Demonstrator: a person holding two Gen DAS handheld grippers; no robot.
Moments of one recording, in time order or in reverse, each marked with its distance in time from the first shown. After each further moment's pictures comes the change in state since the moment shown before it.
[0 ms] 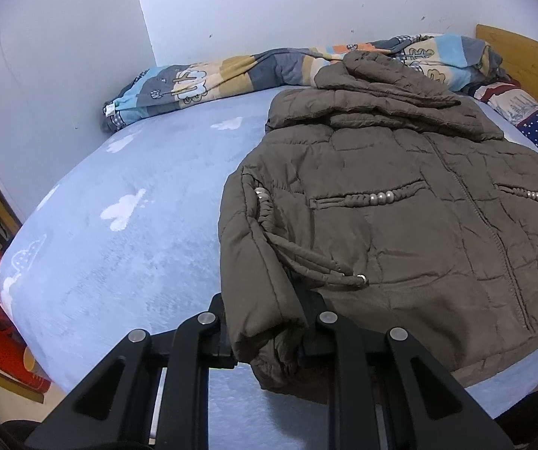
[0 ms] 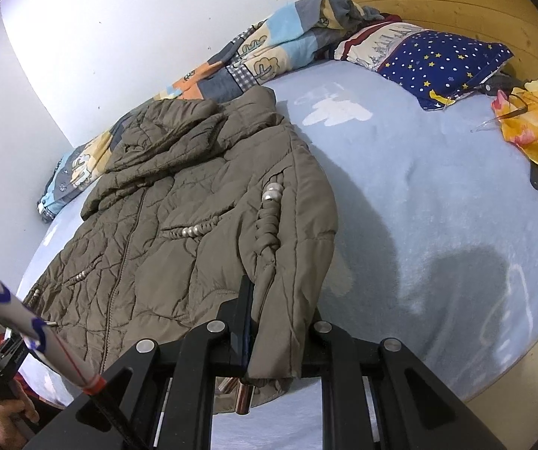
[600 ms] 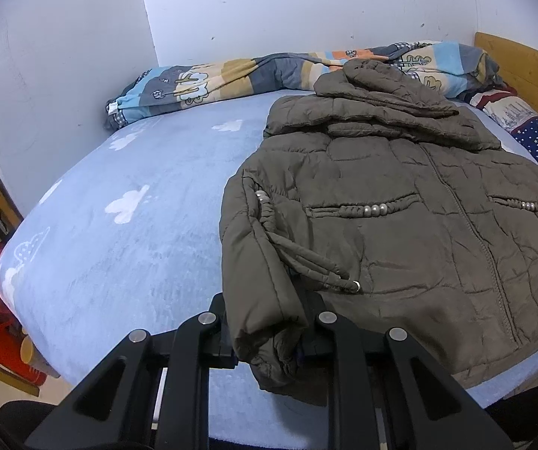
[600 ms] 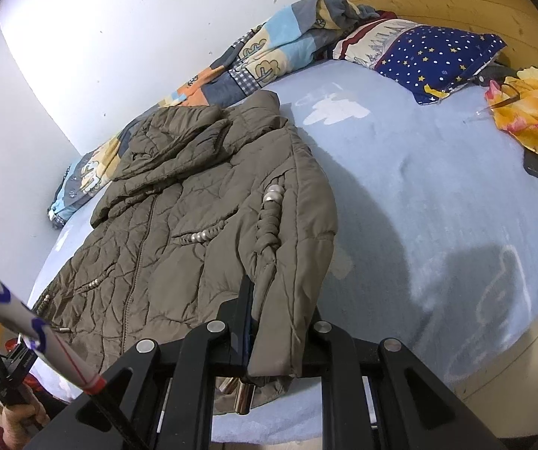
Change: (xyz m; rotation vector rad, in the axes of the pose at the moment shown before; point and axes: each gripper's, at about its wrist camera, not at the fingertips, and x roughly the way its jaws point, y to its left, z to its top) left arm -0.015 0.007 -0.004 -0.023 -0.006 -0.019; right arm -0.017 -0.008 -0.001 0.036 -0.001 0.043
